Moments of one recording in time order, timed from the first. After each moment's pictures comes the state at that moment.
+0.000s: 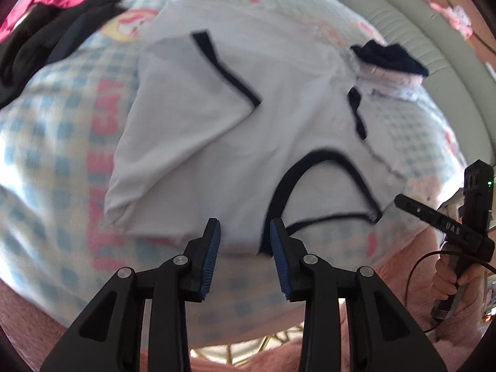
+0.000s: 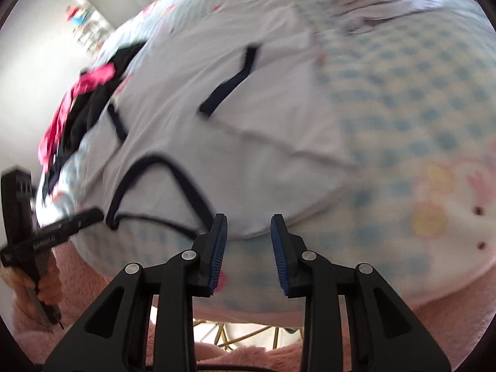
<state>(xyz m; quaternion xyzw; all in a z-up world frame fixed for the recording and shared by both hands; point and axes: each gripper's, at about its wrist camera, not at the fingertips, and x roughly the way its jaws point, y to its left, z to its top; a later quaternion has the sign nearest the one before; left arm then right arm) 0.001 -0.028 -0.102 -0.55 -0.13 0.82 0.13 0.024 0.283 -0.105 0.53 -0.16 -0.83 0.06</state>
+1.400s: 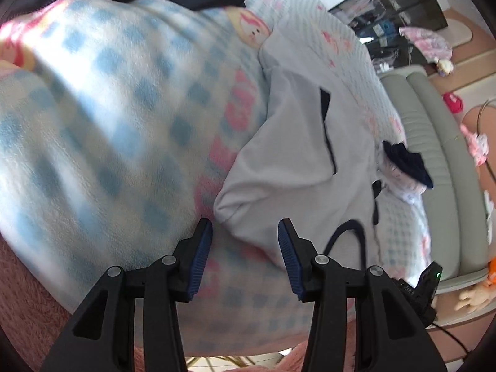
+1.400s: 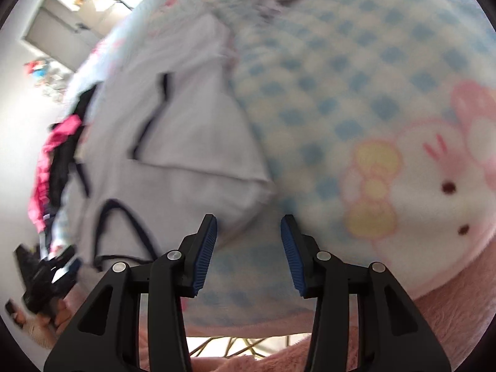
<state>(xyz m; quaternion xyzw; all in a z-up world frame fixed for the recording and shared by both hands) 0.024 -0.111 -0.139 -0.50 -0.35 0.79 0.05 0.014 0.323 -0.137 0.56 -0.25 -0.79 -0.01</state>
